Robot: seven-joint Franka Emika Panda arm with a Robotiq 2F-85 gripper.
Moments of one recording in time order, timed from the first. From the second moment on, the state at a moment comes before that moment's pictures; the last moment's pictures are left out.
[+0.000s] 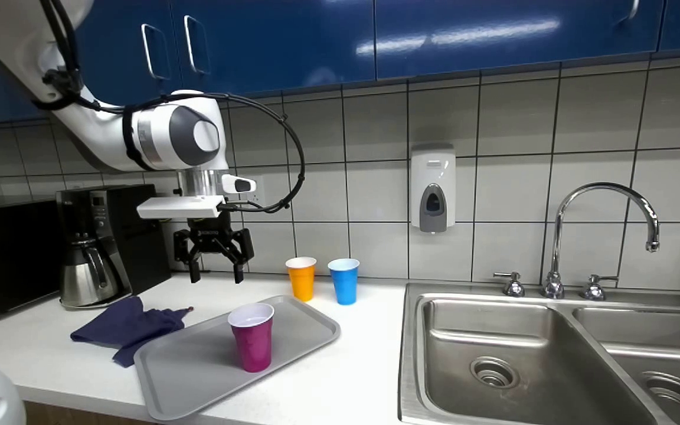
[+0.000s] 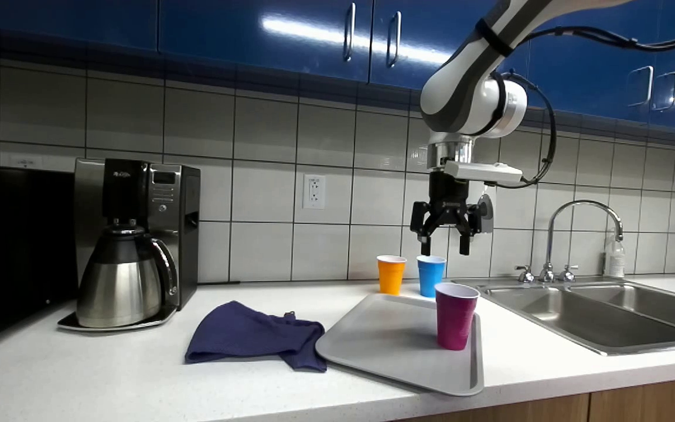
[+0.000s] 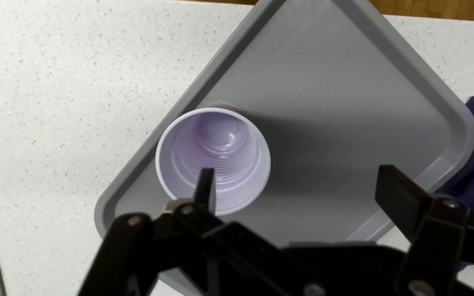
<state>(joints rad) 0.09 -0.14 0.07 -2.38 0.00 2.22 0.04</state>
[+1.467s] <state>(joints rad) 0.09 0.19 0.07 -2.14 -0.13 2.42 0.05</state>
